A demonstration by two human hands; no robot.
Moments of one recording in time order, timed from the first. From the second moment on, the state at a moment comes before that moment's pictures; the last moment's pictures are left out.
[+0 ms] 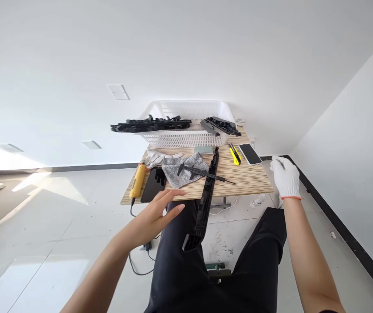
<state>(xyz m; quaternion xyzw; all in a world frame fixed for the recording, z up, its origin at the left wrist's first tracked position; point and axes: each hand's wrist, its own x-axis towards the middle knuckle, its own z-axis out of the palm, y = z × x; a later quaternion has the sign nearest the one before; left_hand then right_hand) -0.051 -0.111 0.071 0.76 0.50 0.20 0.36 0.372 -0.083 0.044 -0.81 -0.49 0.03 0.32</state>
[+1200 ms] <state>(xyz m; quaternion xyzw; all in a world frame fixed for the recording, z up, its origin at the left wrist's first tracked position) -0.023 -0.182 -0.075 0.40 0.30 0.26 0.83 0.294 -0.163 0.016 -0.68 -0.67 0.25 0.15</state>
